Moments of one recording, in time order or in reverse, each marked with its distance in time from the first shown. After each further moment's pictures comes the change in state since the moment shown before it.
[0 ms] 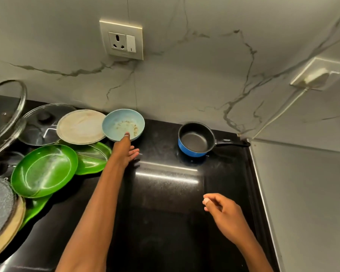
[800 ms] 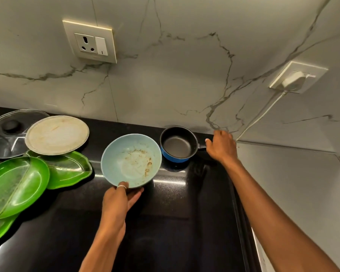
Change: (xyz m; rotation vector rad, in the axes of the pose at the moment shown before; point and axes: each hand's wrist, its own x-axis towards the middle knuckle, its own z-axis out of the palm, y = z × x) left_hand -0.151 -0.071 0.019 -0.098 -0.049 0.075; right_hand 0.205 -0.043 -0.093 -0.754 0.323 -0.015
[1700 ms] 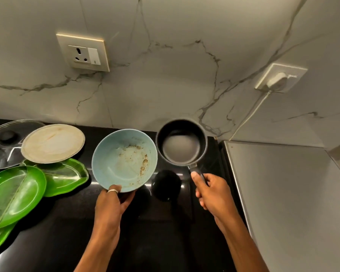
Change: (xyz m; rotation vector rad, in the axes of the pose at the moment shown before) left_hand -0.020 0.013 0.002 -0.051 -0.020 0.094; right_hand -0.181 -0.029 -0.040 1.042 -0.208 0.254
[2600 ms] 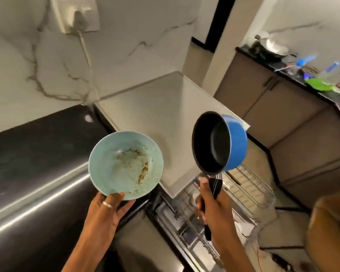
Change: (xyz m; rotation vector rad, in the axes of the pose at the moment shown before) left_hand -0.185 -0.158 0.080 0.280 -0.827 -0.267; right_hand -0.268 0.187 -0.159 0.536 0.696 0.202
